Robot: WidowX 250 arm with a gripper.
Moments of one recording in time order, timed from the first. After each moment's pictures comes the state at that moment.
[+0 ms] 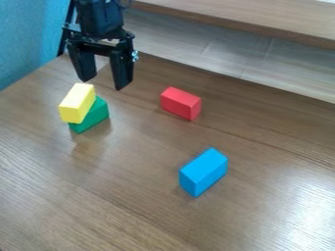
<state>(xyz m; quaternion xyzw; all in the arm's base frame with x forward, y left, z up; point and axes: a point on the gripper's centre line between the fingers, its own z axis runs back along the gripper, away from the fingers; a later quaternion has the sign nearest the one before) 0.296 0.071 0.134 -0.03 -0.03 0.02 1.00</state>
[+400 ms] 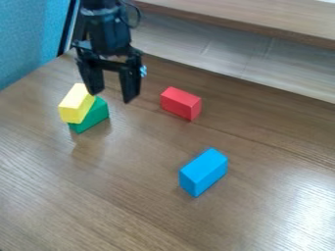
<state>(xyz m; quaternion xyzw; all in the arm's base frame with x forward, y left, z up) 0.304 0.065 0.108 -0.04 -0.01 0.03 1.00</state>
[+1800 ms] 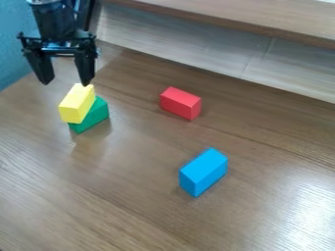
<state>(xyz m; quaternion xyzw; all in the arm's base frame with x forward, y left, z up) 0.290 0.138 0.117 -0.01 -0.04 0.20 0.98</state>
